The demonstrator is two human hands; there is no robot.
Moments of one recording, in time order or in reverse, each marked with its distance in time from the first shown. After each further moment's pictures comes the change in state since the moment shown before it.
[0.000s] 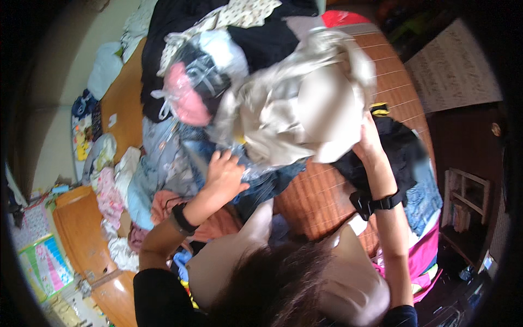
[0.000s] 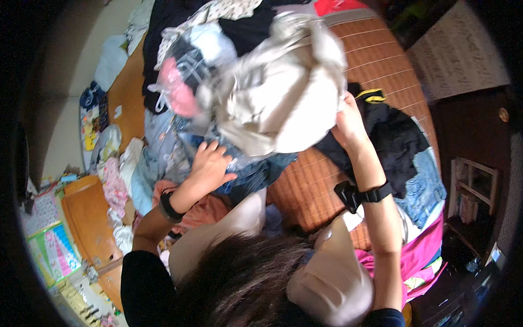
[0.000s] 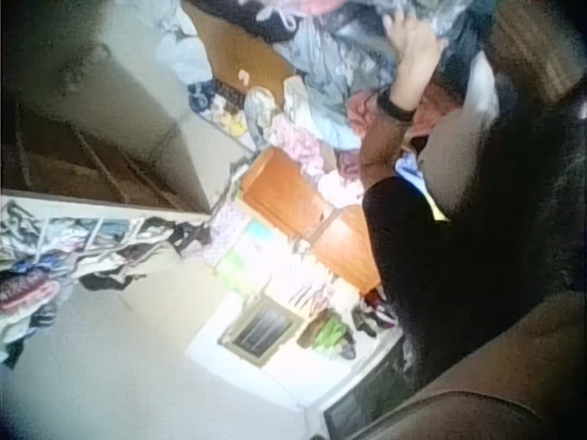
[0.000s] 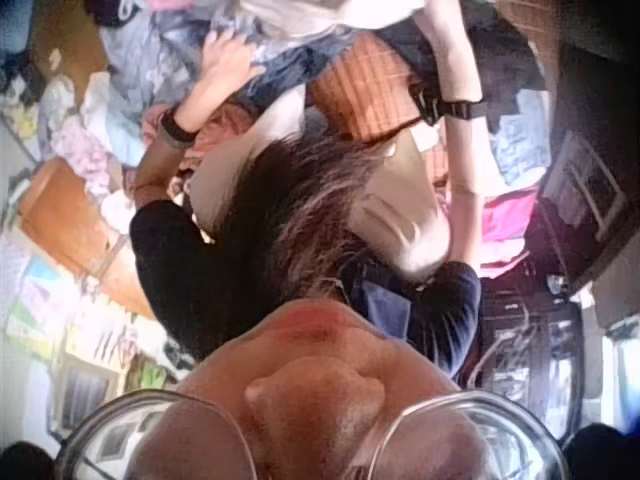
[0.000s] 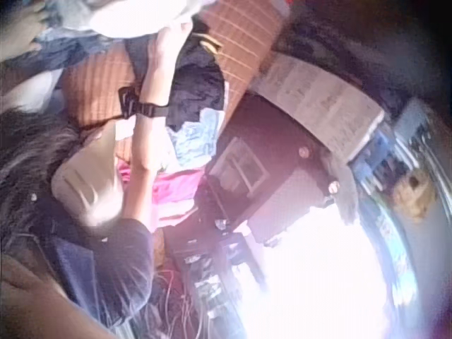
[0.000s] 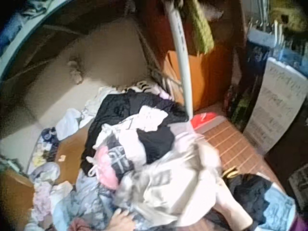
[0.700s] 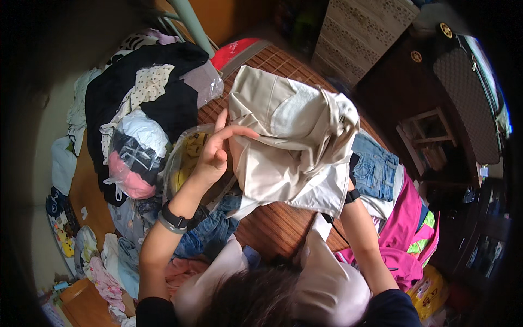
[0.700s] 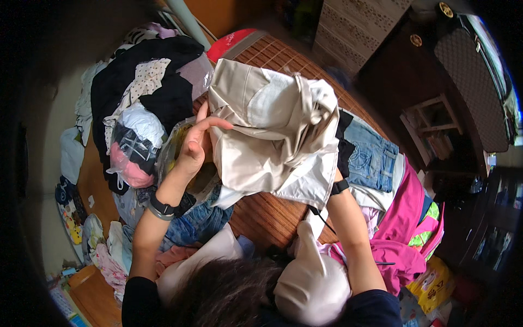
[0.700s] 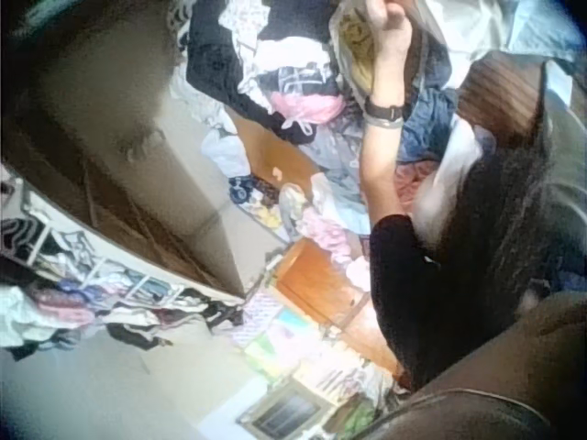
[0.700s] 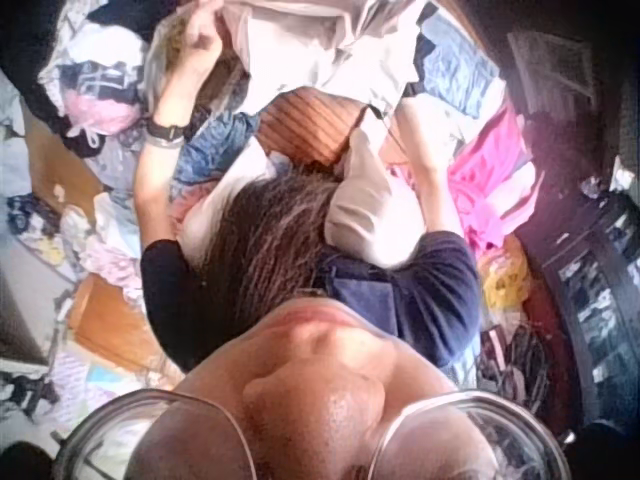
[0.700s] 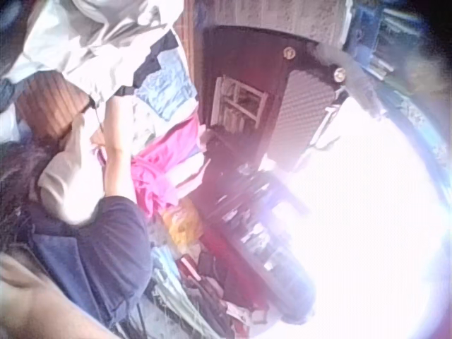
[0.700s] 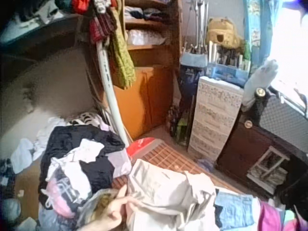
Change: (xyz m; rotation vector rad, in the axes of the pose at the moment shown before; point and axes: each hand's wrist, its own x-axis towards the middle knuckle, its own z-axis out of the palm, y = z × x) left_hand 0.180 0.087 -0.109 -1.333 0.407 0.682; right_hand -0.093 -0.056 -0.112 0.376 0.038 -0.214
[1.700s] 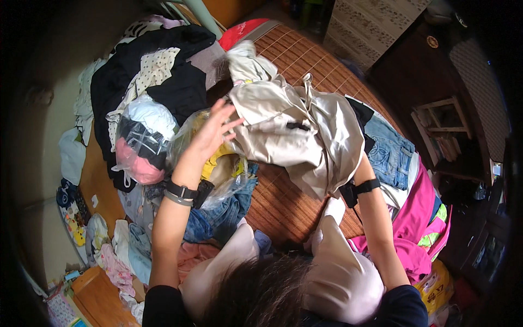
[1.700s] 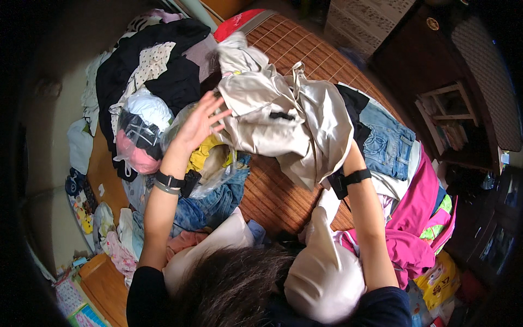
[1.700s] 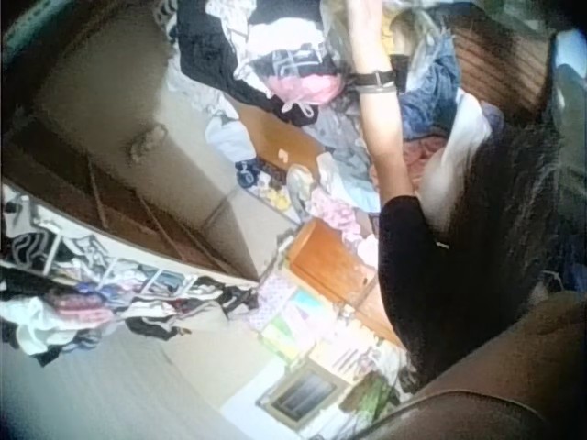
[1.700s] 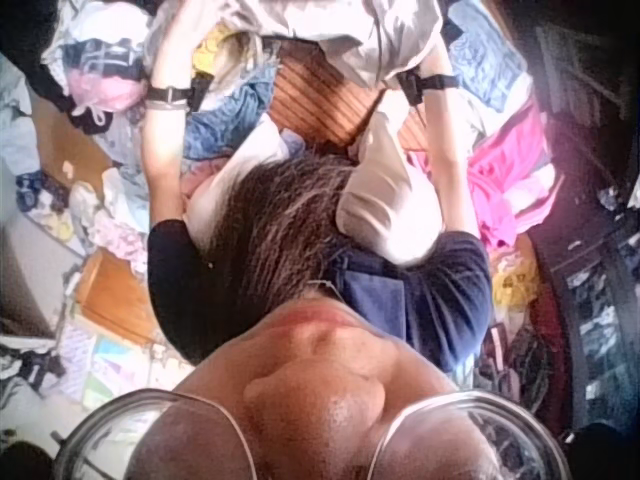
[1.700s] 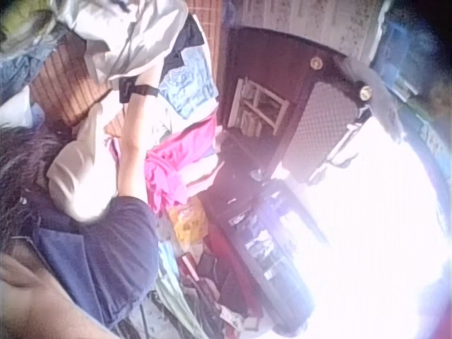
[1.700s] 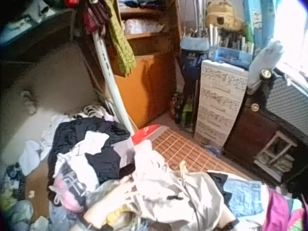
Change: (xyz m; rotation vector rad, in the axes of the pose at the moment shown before) left_hand -0.010 -0.038 -0.029 -0.425 0.251 -0.861; right_hand 0.016 0.010 -0.059 -0.187 0.152 0.164
